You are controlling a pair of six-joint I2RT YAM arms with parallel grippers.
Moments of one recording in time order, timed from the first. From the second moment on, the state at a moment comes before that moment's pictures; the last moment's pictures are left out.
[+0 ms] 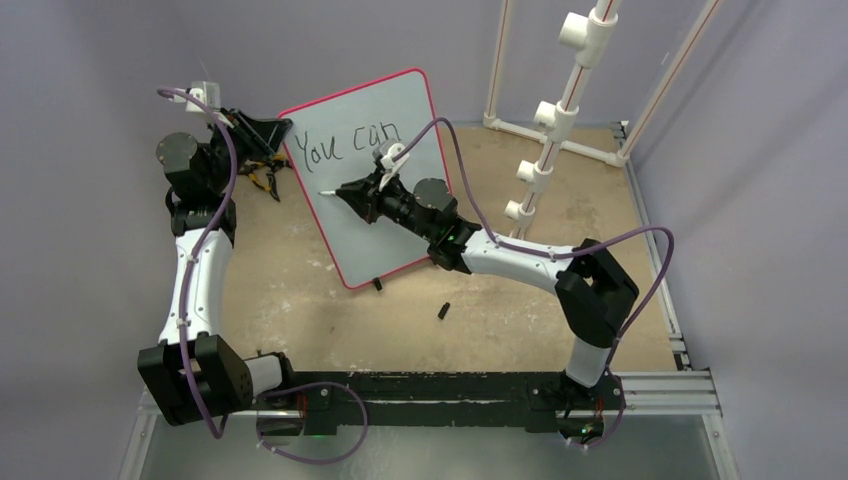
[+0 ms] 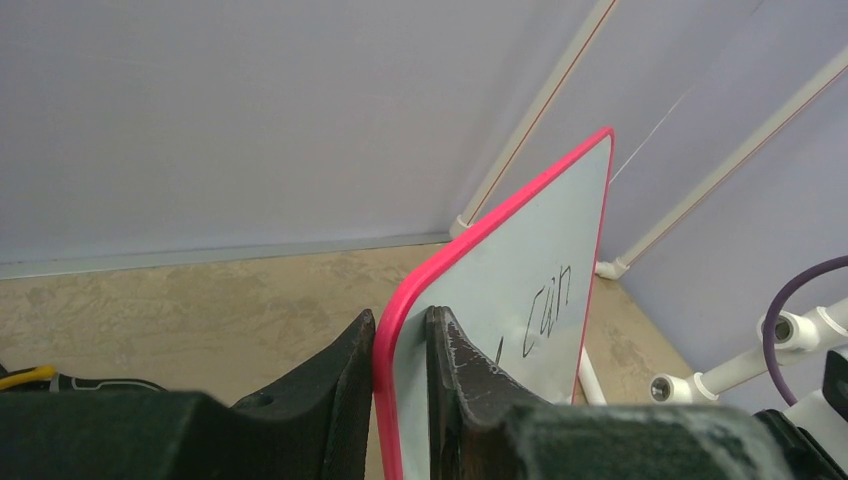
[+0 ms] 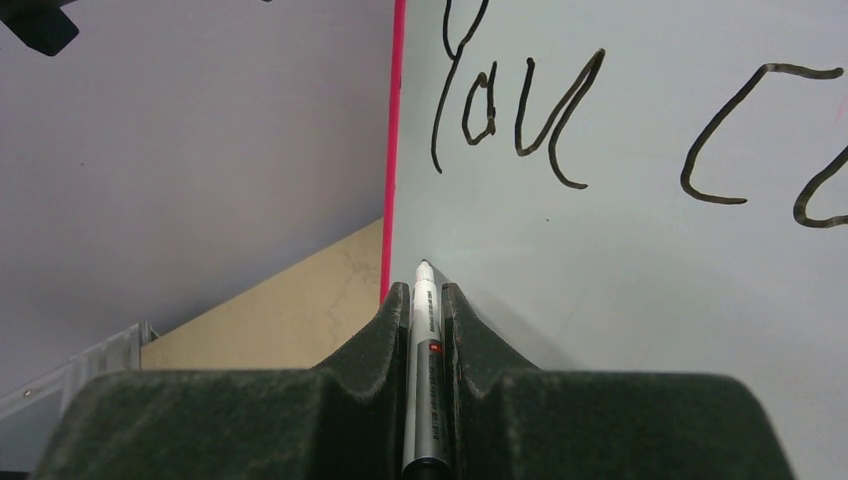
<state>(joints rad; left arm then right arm) 0.23 1.23 1.10 0.27 0.66 -0.49 0.92 1.78 1.27 0.67 -0.09 0.22</state>
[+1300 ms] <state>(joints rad) 0.24 1.23 1.09 0.31 0.70 -0.50 0.96 1.76 1.23 0.62 -0.01 0.19</state>
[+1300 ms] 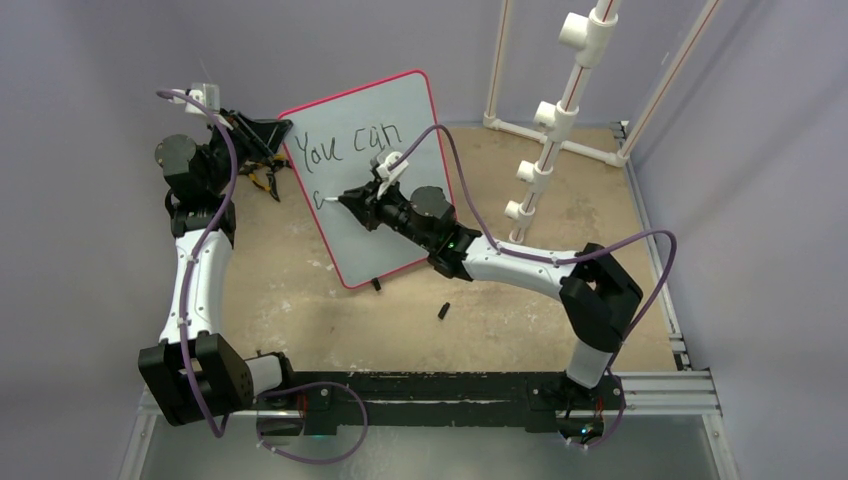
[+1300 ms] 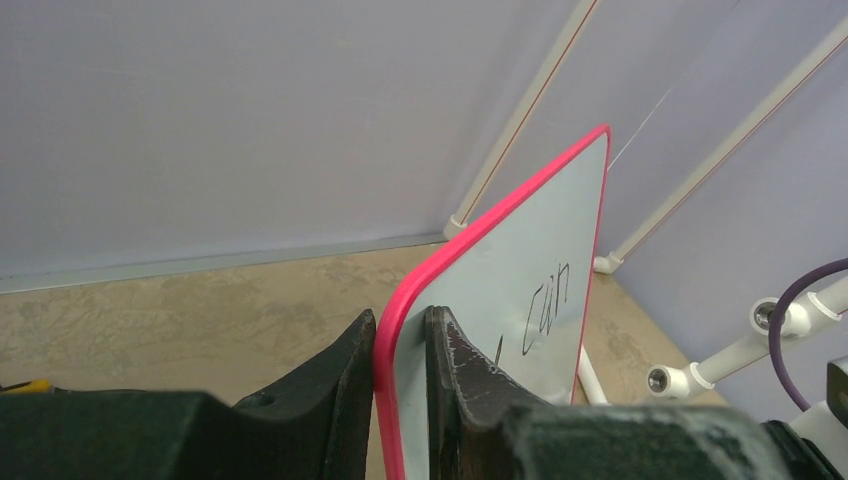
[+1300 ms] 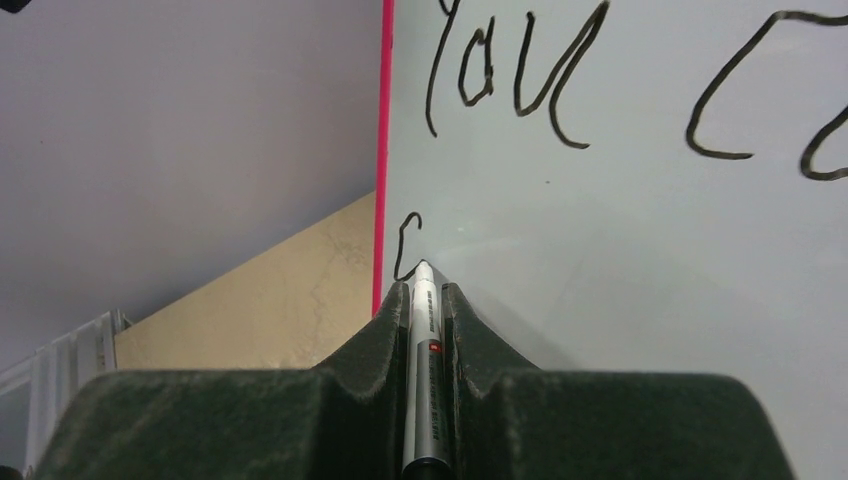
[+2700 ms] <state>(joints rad) 0.24 1.23 1.08 0.33 0.71 -0.51 0.95 1.74 1.21 0.65 0.06 0.18</state>
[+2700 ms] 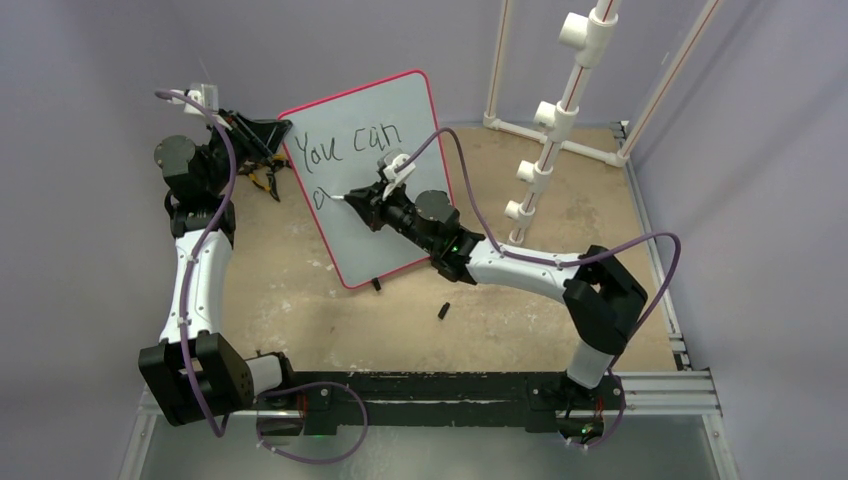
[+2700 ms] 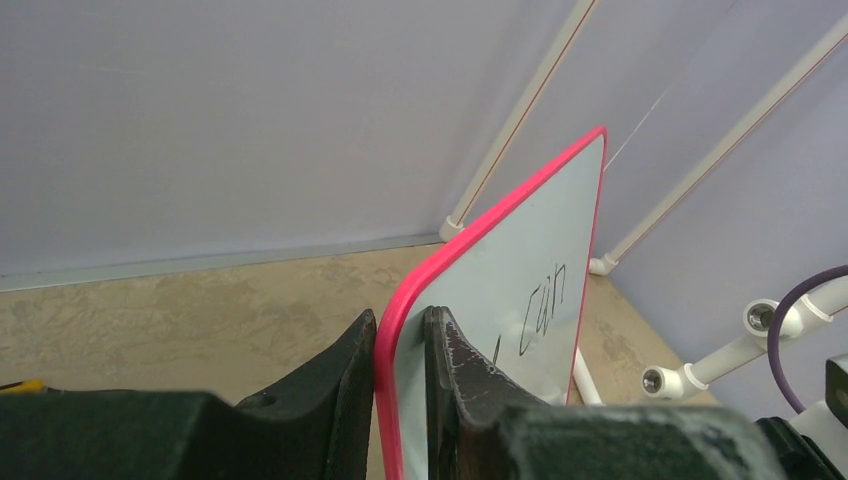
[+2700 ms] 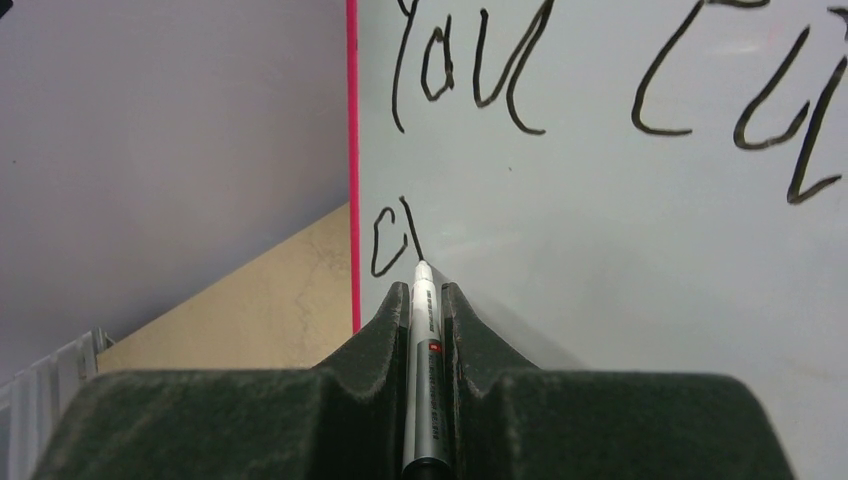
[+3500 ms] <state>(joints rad) 0.24 1.23 1.08 0.33 0.71 -0.52 0.95 1.71 1.16 0.70 0.09 0.20</state>
